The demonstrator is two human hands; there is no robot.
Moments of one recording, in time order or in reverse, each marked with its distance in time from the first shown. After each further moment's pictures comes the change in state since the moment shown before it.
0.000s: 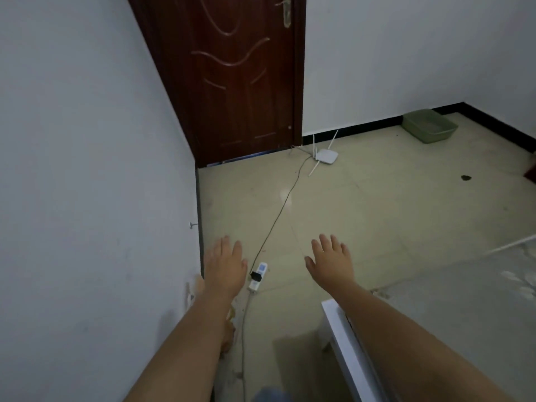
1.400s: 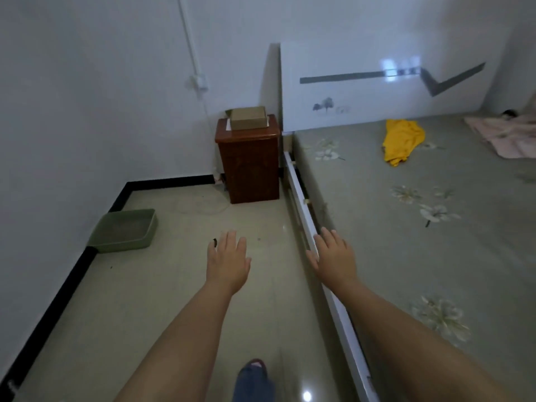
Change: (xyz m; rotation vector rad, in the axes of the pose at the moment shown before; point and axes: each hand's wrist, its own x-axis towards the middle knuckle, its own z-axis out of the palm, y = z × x) left_hand 0.619 0.827 -0.129 0.153 0.144 1.465; right_hand 0.332 0.660 -0.193 -0.061 0.597 1.299
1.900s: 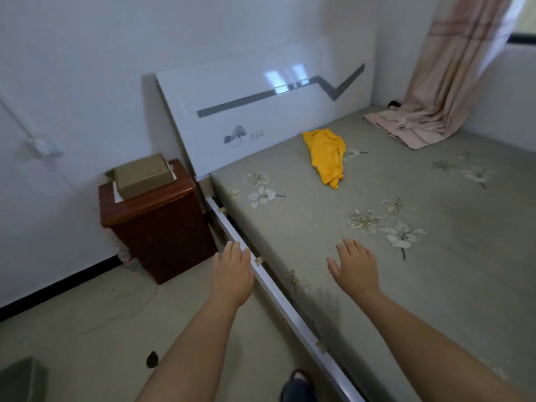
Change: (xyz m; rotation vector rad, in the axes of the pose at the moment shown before) left_hand 0.416 0.072 -0.018 0.010 0.000 0.485; right_hand 0.277 0.156 0.066 -0.136 0.066 0.555
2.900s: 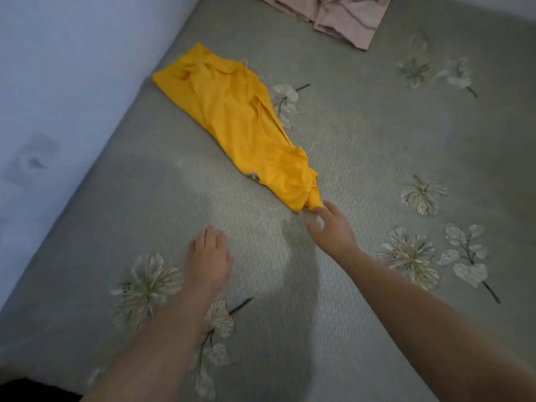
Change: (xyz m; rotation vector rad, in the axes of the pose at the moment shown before) left_hand 0.759 0.047 0.197 0.076 -0.302 0.673; right_hand 0.543 0.144 0.328 0.335 -0.178 0.927
